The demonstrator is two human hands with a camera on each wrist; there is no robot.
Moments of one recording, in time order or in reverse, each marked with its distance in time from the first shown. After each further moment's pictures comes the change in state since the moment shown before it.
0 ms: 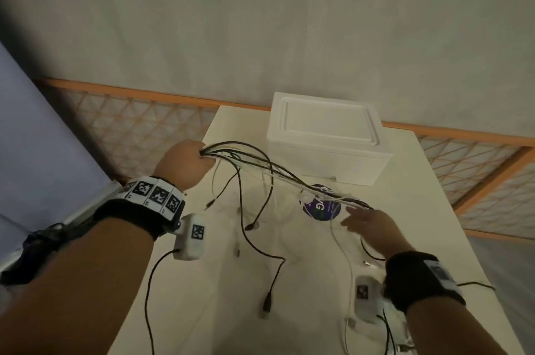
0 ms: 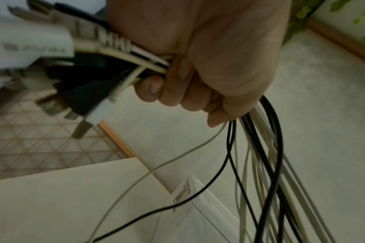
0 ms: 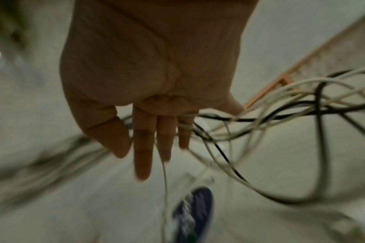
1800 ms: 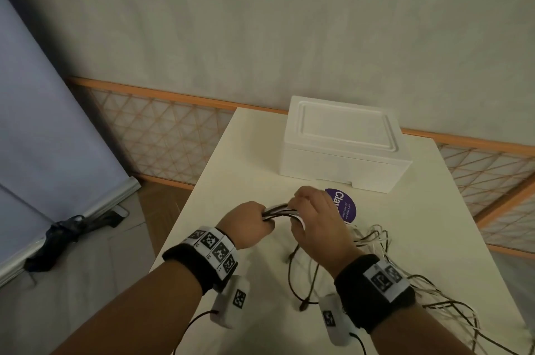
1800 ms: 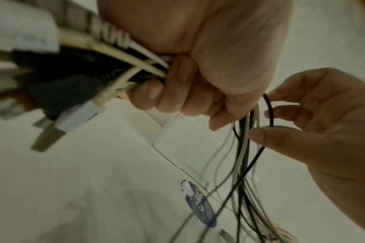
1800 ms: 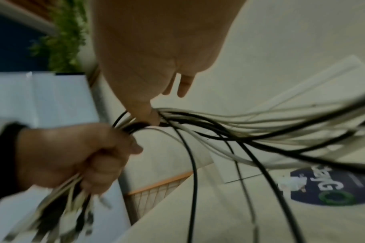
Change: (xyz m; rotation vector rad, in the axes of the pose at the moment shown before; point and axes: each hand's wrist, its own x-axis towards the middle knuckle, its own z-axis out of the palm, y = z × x) left_hand -0.064 0.024 0.087 -0.083 -0.412 -0.011; right_hand -0.024 -0.104 0.084 -0.358 0.322 -0.885
